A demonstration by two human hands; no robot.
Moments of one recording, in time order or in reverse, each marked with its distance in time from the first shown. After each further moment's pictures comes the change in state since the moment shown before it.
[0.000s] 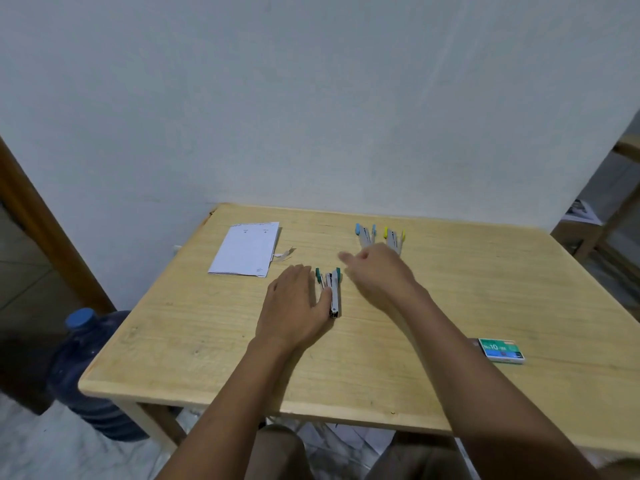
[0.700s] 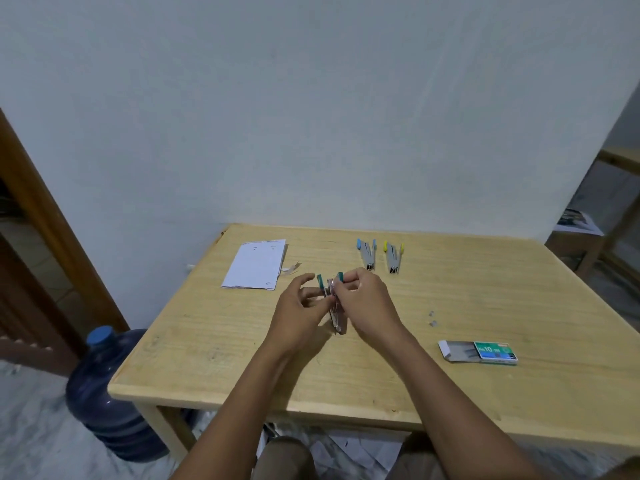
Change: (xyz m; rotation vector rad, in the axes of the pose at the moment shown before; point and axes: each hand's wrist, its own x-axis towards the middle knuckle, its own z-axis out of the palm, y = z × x) left_hand -0.007 0.002 -0.011 -0.710 -0.088 -0.203; right_hand -0.054 -0.014 0.023 0.488 0.077 -0.088
